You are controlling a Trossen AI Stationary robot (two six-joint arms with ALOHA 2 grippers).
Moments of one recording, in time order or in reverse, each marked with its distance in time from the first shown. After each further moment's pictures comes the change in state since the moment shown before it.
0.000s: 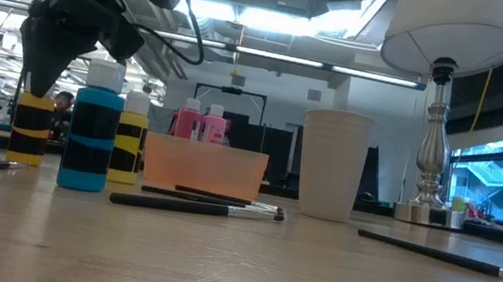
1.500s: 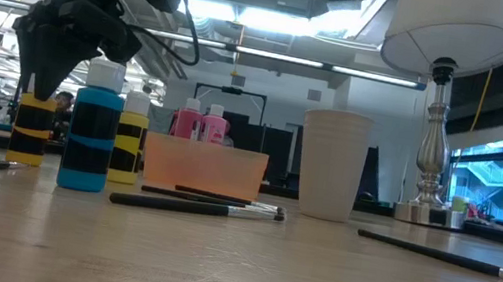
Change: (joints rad) left arm 0.002 0.002 -0.002 0.003 0.004 -0.112; right arm 0.000 0.000 0.000 -0.004 -0.013 0.000
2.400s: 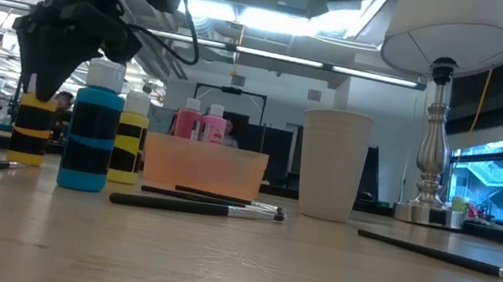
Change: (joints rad) left arm 0.000 0.001 -0.001 -0.001 -0.015 -0.013; right arm 0.000 0.000 0.000 -0.002 -0.005 0.000
